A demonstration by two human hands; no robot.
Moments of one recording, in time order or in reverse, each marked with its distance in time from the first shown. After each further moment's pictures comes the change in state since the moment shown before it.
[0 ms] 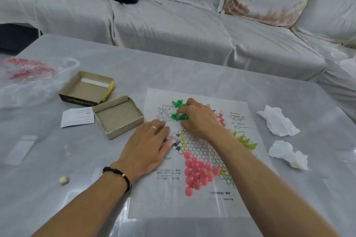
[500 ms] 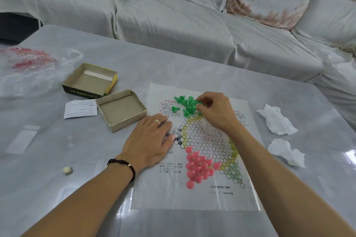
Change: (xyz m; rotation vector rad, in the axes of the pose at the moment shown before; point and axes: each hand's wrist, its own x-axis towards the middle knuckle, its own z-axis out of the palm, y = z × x) left_hand -0.001 -0.002 0.005 -0.039 0.035 0.006; right_hand -0.013 0.026 -0.015 0.437 0.256 0.185
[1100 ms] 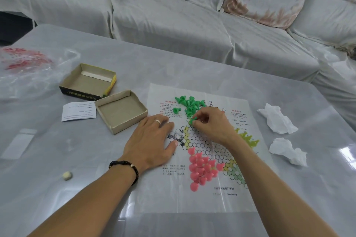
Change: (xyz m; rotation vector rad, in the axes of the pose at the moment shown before) left_hand 0.003 -0.003 0.002 -0.033 0.021 -0.002; right_hand -0.023 0.010 0.022 0.071 -0.167 0.066
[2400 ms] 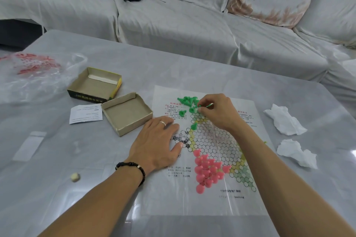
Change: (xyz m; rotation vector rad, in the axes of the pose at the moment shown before) left_hand 0.000 0.002 -0.002 -0.035 -0.010 -0.009; right_hand 0.030 -0.012 -0.016 -0.028 0.068 -0.021
